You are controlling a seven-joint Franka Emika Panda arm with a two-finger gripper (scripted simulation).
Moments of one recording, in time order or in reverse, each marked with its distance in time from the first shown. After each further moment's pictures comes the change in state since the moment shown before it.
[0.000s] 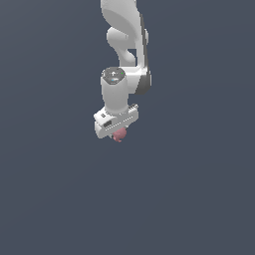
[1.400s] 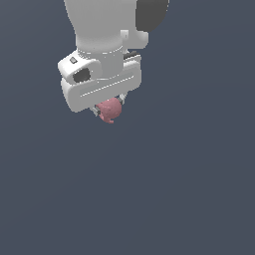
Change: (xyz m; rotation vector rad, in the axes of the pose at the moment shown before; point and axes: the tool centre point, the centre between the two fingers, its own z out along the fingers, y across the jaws) arm 0.059 0.054 -0.229 0.000 0.001 0.000
